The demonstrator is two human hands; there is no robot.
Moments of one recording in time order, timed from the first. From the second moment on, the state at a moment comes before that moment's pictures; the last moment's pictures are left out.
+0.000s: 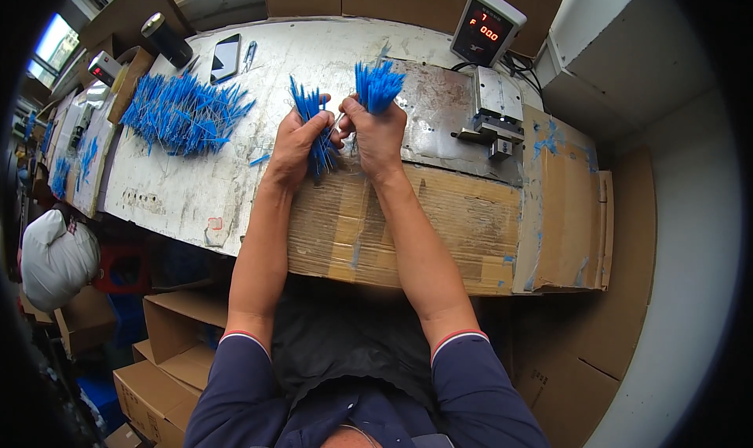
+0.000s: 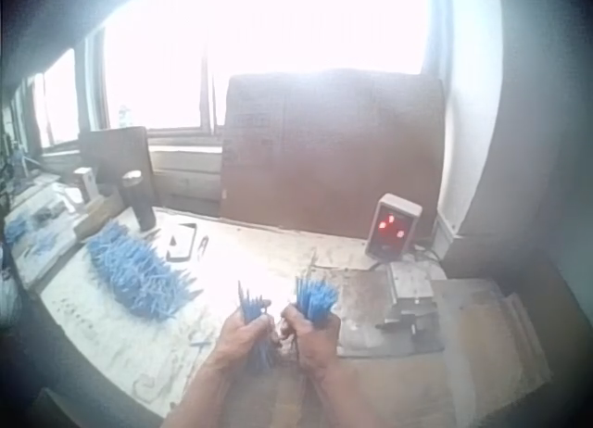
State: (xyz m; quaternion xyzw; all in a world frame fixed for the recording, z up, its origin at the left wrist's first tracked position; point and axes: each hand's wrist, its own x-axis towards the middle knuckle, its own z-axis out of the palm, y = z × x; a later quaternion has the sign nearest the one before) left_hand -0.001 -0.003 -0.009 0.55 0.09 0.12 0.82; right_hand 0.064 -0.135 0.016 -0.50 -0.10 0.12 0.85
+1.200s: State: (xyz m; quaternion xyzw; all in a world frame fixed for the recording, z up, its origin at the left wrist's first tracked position) left_hand 0.008 -0.015 -0.014 0.45 0.13 0.18 0.87; right_hand 0.092 -0.137 -0.018 -0.32 0.07 0.04 0.94
